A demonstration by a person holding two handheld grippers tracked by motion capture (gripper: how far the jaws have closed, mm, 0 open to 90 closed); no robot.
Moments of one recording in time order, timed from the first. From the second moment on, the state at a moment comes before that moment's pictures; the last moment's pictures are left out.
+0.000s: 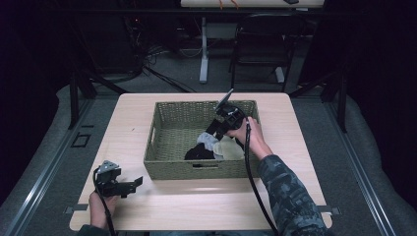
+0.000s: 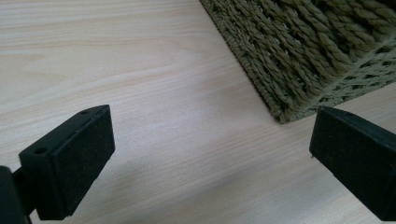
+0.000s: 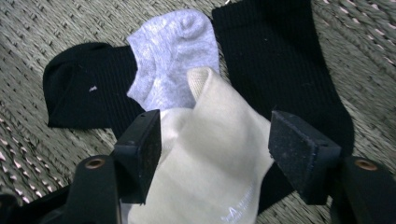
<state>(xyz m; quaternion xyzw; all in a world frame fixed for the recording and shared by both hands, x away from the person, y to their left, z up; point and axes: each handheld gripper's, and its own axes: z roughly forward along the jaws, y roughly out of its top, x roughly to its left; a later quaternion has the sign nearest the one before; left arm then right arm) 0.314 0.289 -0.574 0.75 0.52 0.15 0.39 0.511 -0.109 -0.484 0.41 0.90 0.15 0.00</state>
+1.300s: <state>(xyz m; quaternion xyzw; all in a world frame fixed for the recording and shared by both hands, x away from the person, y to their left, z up) 0.314 0.288 -0.574 0.75 0.52 0.14 0.38 0.503 -0.125 -0.440 0.42 0.89 0.17 0.02</state>
